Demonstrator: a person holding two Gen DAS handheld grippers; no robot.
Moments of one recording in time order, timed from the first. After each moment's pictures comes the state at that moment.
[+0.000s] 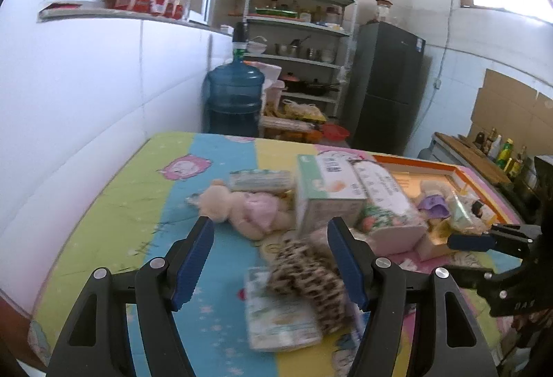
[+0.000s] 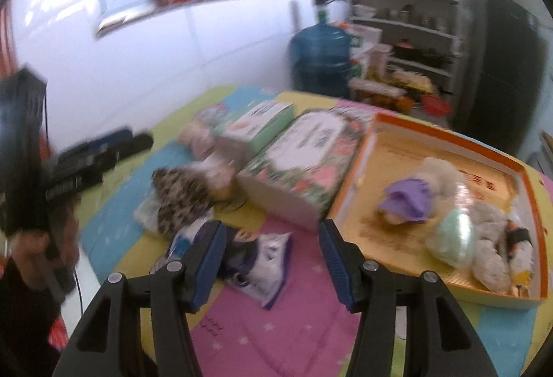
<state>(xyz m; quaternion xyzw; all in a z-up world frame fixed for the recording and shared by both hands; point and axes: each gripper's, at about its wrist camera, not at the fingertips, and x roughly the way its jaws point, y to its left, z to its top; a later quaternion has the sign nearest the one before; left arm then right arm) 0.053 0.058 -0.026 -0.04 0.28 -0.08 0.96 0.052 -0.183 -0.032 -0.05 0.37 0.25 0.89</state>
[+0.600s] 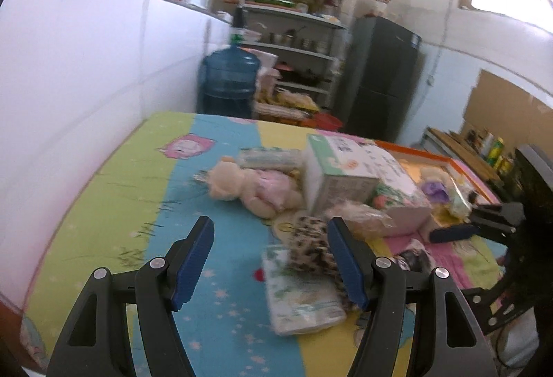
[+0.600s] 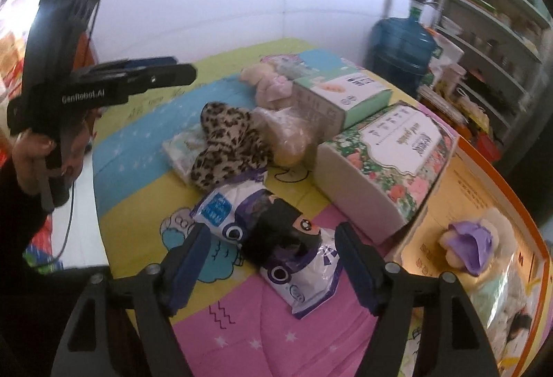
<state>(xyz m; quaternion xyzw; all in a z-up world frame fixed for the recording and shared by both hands) 0.056 0.072 -0.047 -0.05 0.30 -0.11 0.95 0.052 -0.132 -0.055 -0.19 0.39 0.35 0.83</state>
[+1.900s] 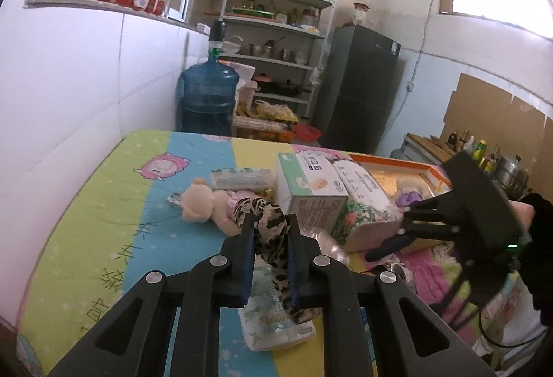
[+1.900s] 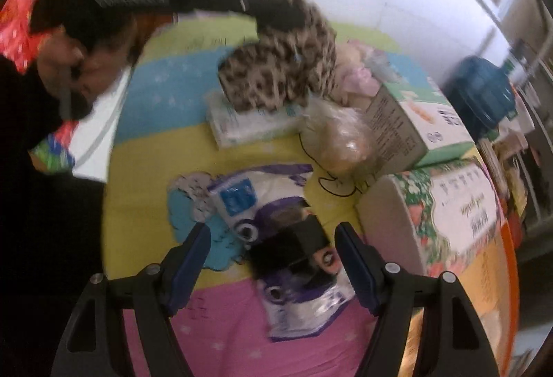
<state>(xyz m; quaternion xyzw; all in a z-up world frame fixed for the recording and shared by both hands) 0.053 0.065 -0.031 -0.06 0.27 -0.15 0.95 0.073 -0.094 -0.076 -0.37 0.39 0.46 0.71</state>
